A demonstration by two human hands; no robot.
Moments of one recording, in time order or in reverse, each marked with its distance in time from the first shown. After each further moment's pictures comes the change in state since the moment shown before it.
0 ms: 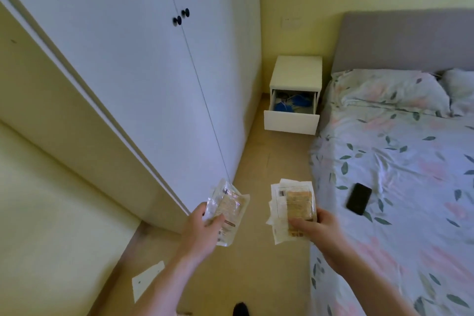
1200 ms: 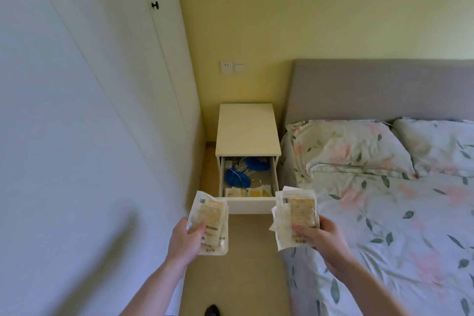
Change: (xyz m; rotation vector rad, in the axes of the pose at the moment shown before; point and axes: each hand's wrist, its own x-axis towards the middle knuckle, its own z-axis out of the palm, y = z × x) left_hand 0.635 0.259 0.164 0.018 -0.173 -0.087; right_hand 0.525 -0.293 -0.144 0.142 0.326 0.030
